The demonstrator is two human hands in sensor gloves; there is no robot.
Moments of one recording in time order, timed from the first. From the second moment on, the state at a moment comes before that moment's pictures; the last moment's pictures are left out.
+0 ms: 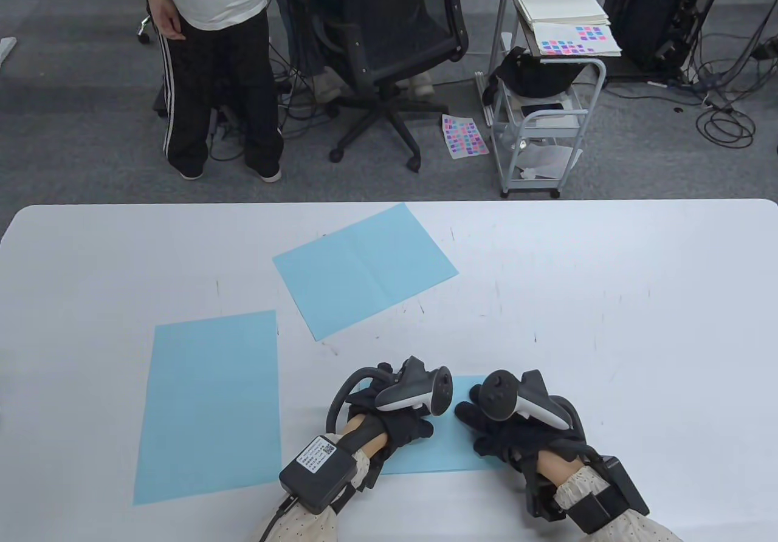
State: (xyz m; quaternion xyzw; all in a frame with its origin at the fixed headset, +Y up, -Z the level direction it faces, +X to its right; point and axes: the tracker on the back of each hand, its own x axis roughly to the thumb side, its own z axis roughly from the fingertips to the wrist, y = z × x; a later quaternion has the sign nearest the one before) left_hand -0.017 -0.764 -0.347 -0.27 -0.18 -0.12 0.94; right_hand 0.160 -0.779 -0.323 0.08 0.29 0.95 0.07
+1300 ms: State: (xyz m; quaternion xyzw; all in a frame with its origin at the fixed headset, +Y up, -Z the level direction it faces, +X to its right) left_hand -0.098 -0.772 -0.353 -0.30 -0.10 -0.10 0.94; right_hand 0.163 -0.780 -0.321 0.07 0.29 0.95 0.07
